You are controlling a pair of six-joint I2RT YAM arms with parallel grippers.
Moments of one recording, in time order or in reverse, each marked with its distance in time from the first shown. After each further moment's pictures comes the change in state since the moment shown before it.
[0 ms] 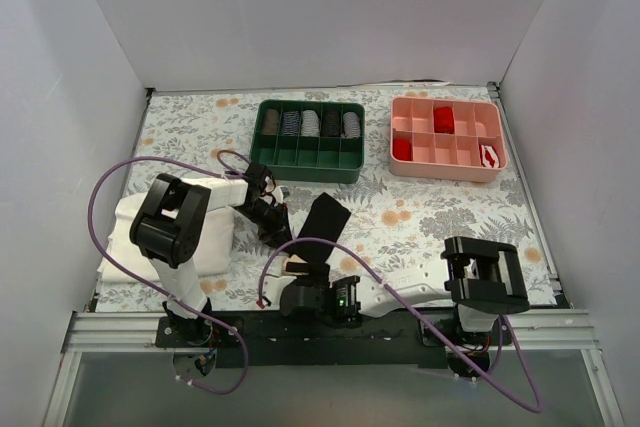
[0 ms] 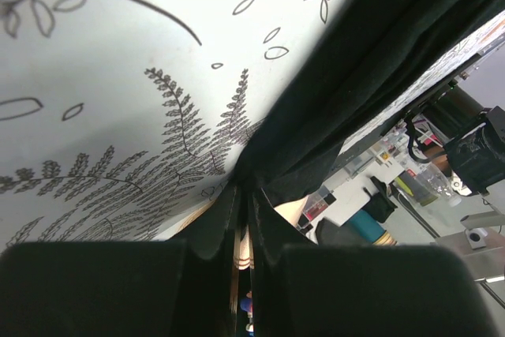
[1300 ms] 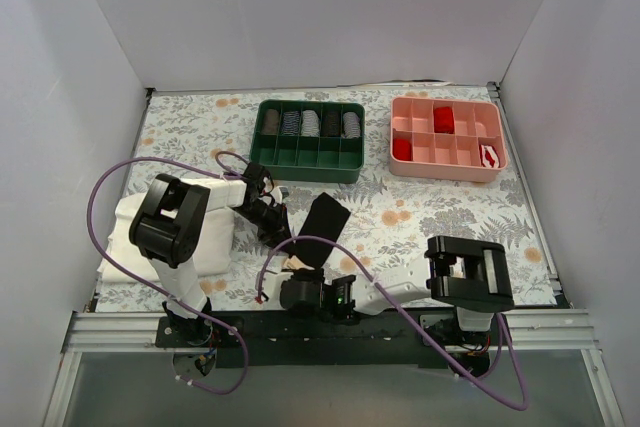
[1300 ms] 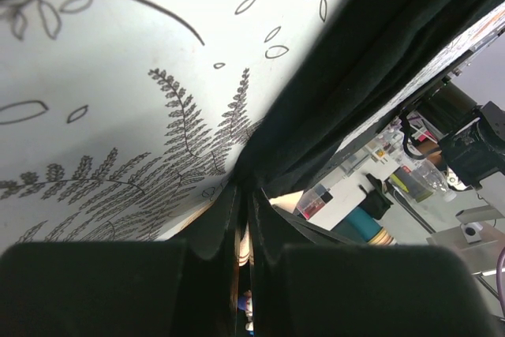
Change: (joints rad) left arm 0.006 0.000 -0.016 0.021 0.023 0.006; right arm -0.027 0.093 -0.039 0.261 0.049 -0.093
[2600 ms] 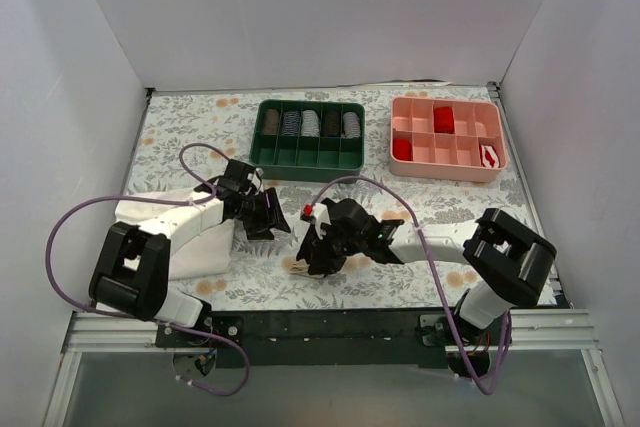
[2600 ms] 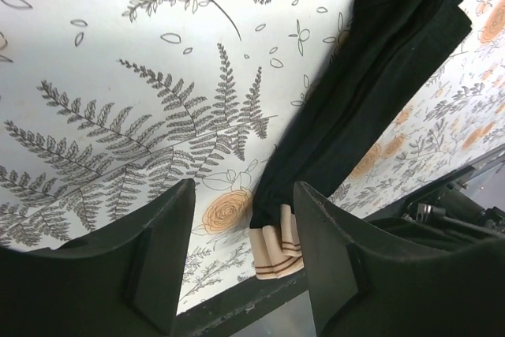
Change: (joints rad) left arm 0.008 -0.364 -0.118 0.104 -0.329 -0.169; right arm -0.515 -0.196 -0.129 0.015 -1.017 0.527
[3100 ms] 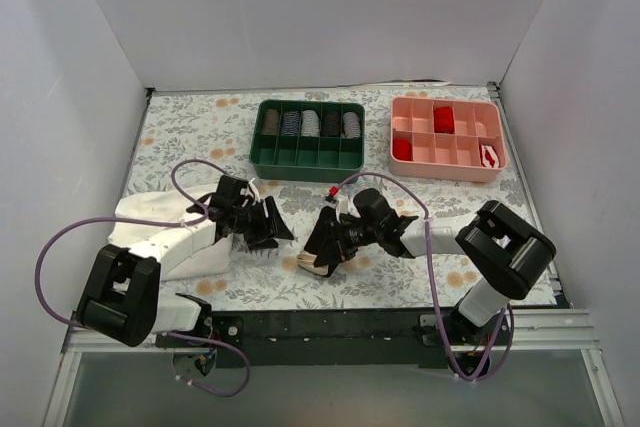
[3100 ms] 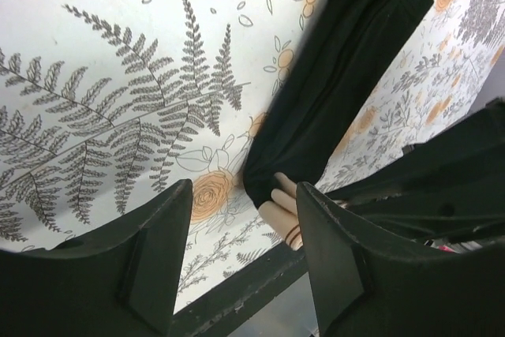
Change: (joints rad) left arm 0.000 -0.146 -0.183 0.169 0.098 -0.075; right arm -0.187 0.026 -0.129 0.262 -0.267 0.330
